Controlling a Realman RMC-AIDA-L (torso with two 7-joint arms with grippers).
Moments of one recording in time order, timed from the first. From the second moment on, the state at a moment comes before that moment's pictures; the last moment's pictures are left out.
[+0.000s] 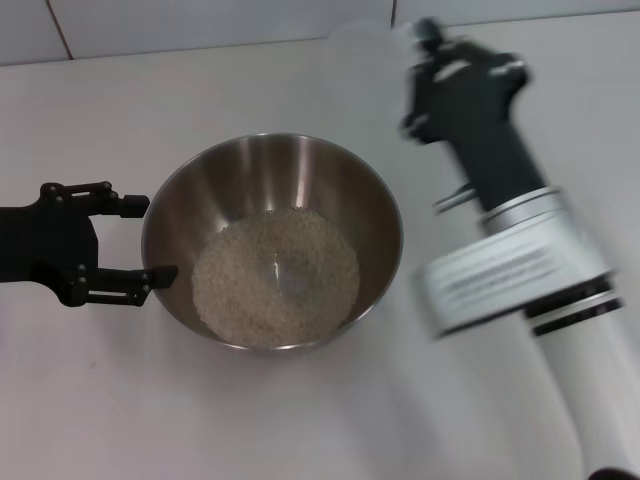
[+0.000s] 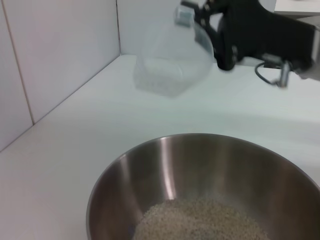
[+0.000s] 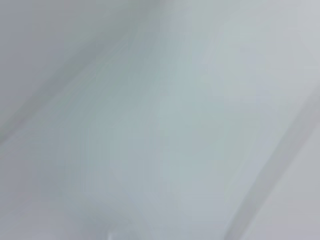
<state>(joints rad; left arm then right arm) -0.39 -2.07 0.95 1.20 2.05 1.66 -1.54 0.30 2.08 0.49 0.80 -1.95 -1.29 -1.02</state>
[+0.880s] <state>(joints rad) -0.40 -2.07 0.97 1.16 2.05 1.64 -1.53 0.56 2.09 0.41 0.24 -2.03 -0.85 0.15</state>
